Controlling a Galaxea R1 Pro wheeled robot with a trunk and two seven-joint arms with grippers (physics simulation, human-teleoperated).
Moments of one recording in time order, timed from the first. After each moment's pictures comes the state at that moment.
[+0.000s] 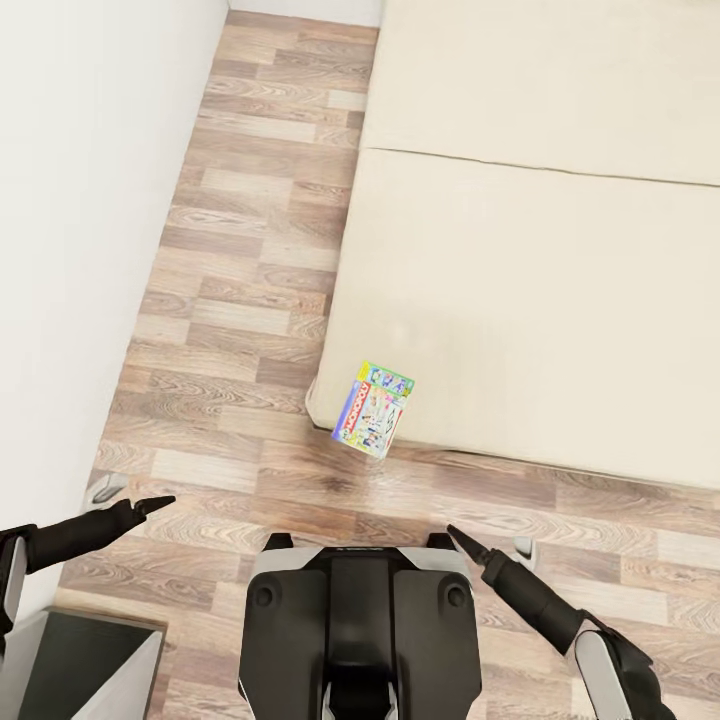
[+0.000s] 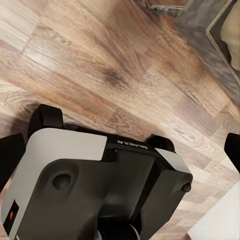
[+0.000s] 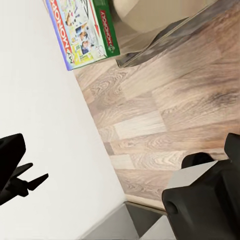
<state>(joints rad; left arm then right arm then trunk) -0.58 0.31 0.61 -1.00 -0.11 0.89 -1.01 -0.17 0.02 -0.30 -1.34 -0.55 0.59 0.77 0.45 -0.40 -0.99</state>
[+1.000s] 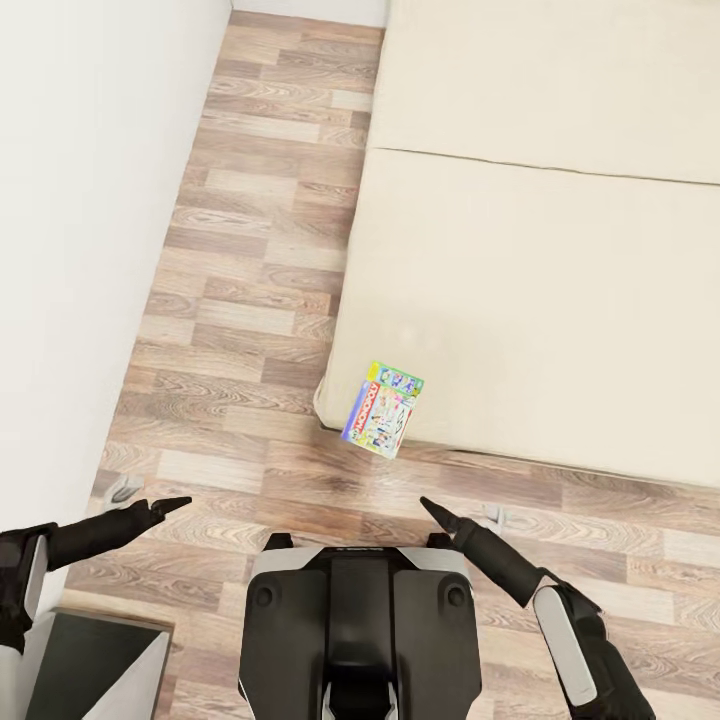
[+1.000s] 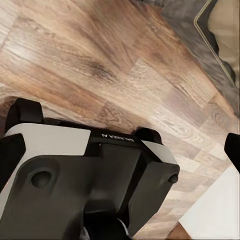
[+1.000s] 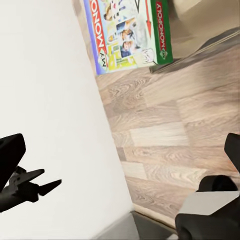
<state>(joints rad) -0.58 0.27 0.58 -1.00 -0.11 0.89 -1.03 -0.30 0.03 -0.18 -1.24 -0.56 0.49 0.77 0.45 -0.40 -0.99</state>
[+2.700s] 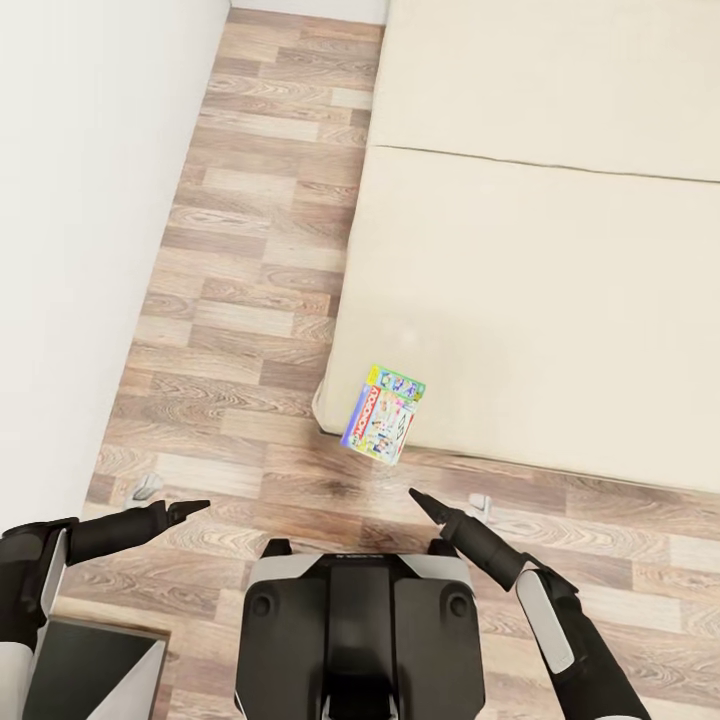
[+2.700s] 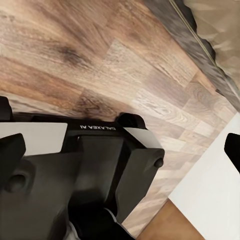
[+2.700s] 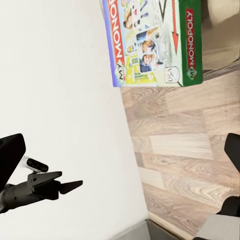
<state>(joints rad) -0.58 0.27 0.48 -1.00 -0.11 0.90 -1.12 -0.39 0.01 -0.13 -1.07 -0.57 0.40 0.89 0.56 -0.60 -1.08</state>
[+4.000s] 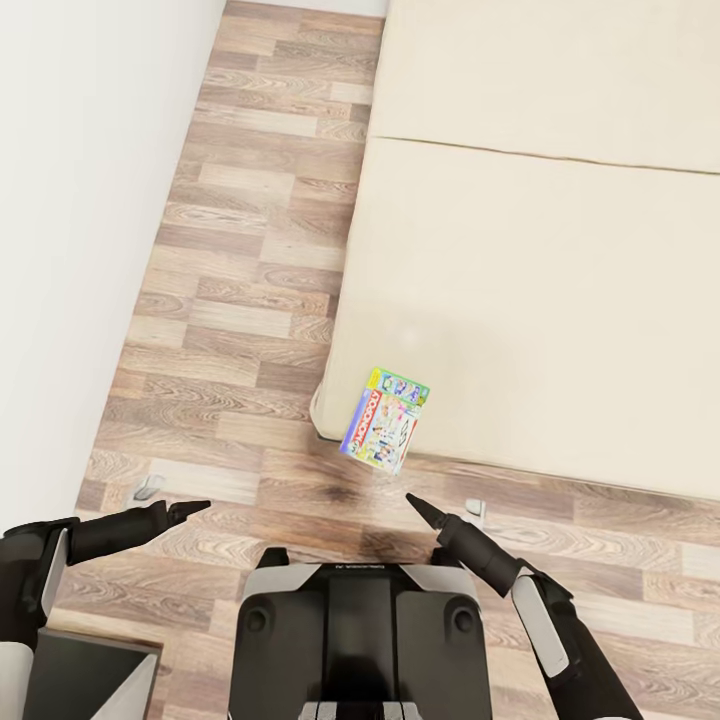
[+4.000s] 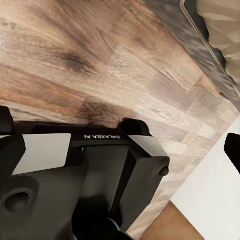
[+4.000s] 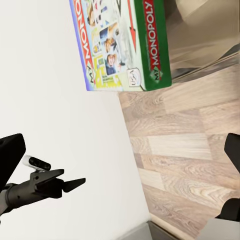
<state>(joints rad) -0.58 0.27 0.47 -1.00 -0.11 0.90 -1.12 -0.39 0.02 -0.13 -1.03 -0.57 0.40 0.91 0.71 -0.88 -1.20</state>
